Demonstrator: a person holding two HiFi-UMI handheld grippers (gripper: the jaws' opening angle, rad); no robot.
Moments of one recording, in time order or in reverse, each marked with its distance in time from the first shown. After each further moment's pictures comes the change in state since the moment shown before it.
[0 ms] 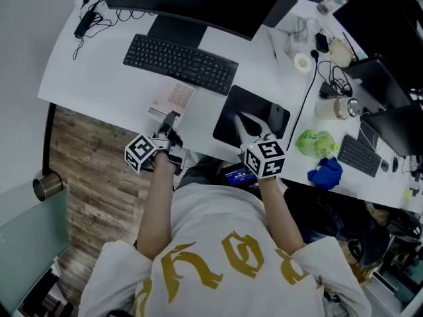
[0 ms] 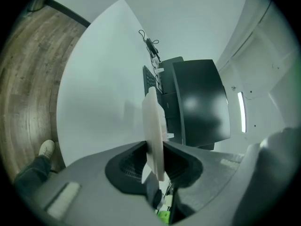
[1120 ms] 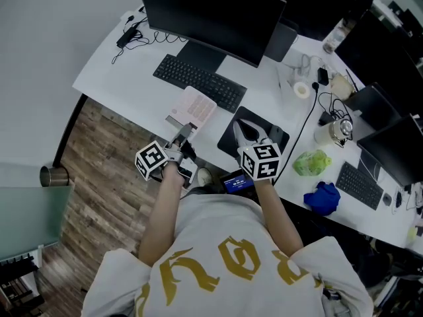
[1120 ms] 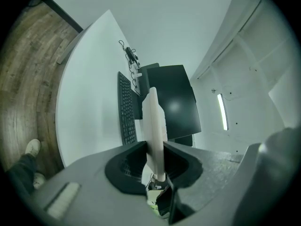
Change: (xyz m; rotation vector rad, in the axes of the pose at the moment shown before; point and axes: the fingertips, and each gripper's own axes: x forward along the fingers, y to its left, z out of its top) left arm -0.058 -0.092 -0.046 0.067 -0.052 -0.179; right arm -0.027 0.032 0.045 -0.112 -0.122 0.111
